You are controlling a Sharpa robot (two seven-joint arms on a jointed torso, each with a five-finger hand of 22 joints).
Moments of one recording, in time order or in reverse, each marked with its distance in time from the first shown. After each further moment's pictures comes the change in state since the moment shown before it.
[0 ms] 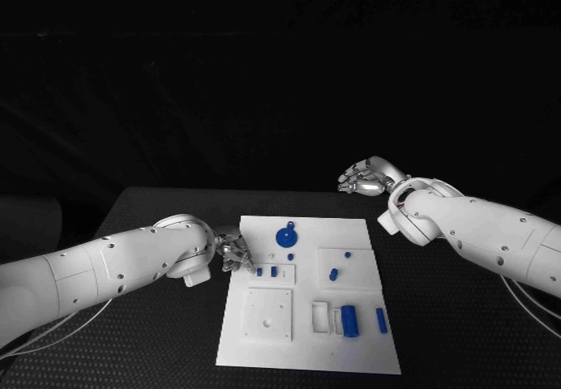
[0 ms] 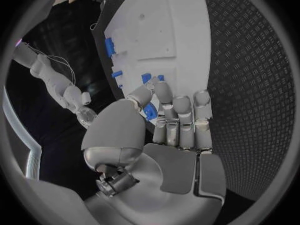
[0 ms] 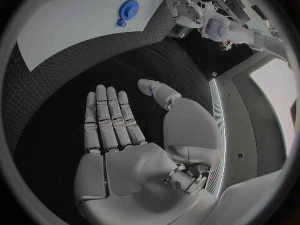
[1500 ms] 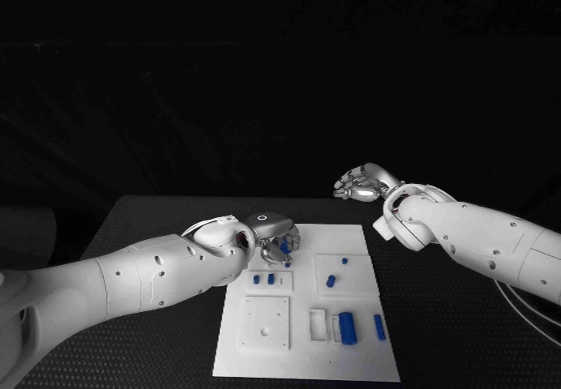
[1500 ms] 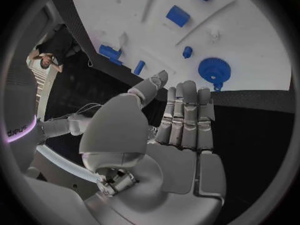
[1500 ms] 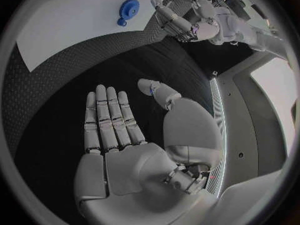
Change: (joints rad) left arm 0.002 0.184 -0.012 -0.056 -0.580 -0.336 0.395; left_hand 0.130 -0.125 0.055 -0.041 0.075 -0.208 0.084 0.039 -0.153 -0.281 0.159 -0.540 -0.286 -0.116 0.149 -0.271 -0.096 0.009 -0.094 0.031 -0.163 0.001; right arm 0.000 0.009 0.000 -0.012 0.009 0.000 0.001; right_hand 0.000 0.000 0.000 0.000 -0.009 -0.006 -0.001 0.005 -0.002 0.000 0.000 0.000 0.000 0.000 0.000 0.000 0.000 0.000 0.000 0.000 -0.004 0.004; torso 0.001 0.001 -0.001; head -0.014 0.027
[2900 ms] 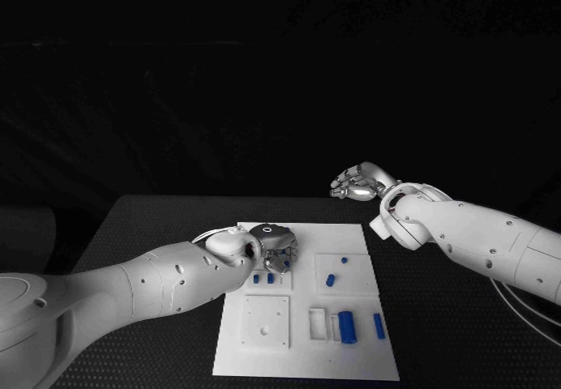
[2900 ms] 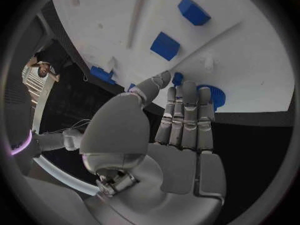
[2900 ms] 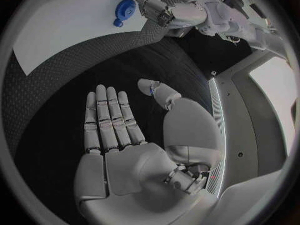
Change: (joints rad) left arm -0.043 0.095 -0.034 -0.145 -0.051 0.033 -0.006; left_hand 0.020 0.020 0.005 0.006 0.051 0.003 -0.004 -0.008 -0.022 0.008 0.004 -0.054 -0.026 -0.001 0.001 0.012 0.022 -0.010 0.003 -0.003 -0.004 -0.001; right arm 0.000 0.007 0.000 0.005 0.002 0.000 0.000; right_hand 0.000 0.000 0.000 0.000 0.000 0.000 0.000 0.000 -0.001 0.000 0.000 0.000 0.000 0.000 0.000 0.000 0.000 0.000 0.000 0.000 0.000 0.001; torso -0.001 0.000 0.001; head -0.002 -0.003
